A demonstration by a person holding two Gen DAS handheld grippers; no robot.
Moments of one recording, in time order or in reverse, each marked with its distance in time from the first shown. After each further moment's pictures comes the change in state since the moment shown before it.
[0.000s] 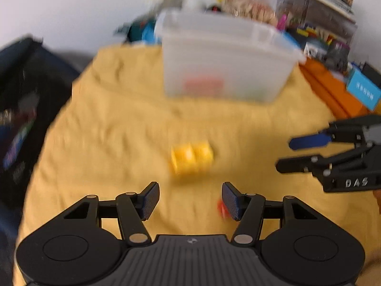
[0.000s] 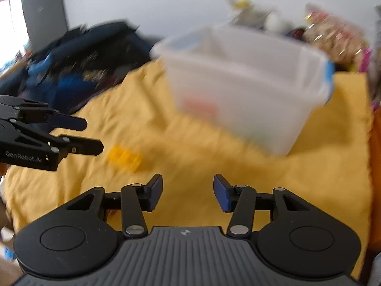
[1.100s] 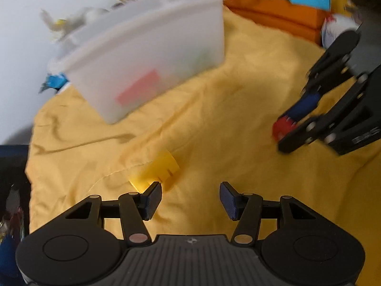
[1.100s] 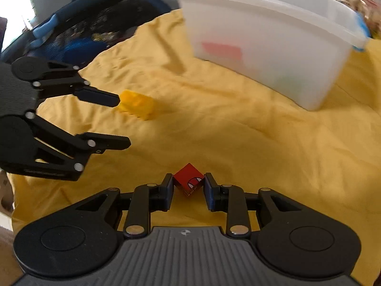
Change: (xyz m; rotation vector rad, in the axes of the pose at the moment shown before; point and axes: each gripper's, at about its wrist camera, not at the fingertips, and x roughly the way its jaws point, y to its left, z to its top) left arm 0.061 -0.038 0.028 0.603 0.030 -0.035; right arm 0.031 -0.001 -0.033 0.007 0.161 0.043
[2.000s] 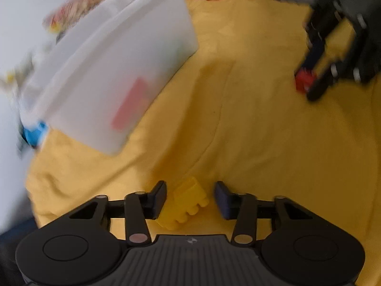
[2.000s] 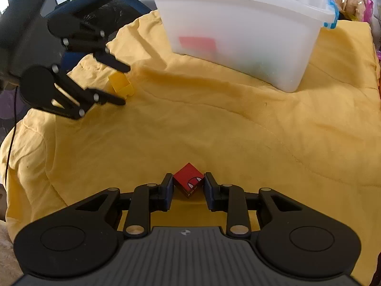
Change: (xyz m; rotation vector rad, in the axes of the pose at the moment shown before) left arm 0.019 0.044 0.013 0.337 0.044 -0.110; right arm -0.006 -0.007 -0.012 0.074 -0.006 -0.046
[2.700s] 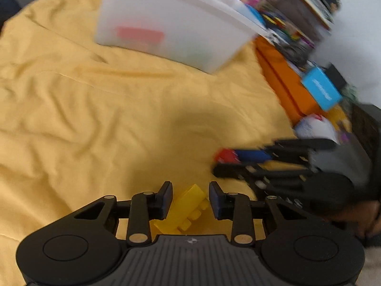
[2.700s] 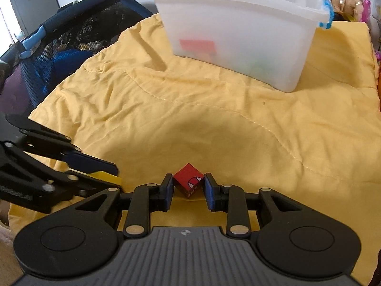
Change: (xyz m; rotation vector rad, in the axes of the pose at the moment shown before) left arm -0.030 -0.067 -0.027 -1.045 -0.143 -0.251; right arm -0.005 -0.002 -0.005 -0.009 -0.020 0.017
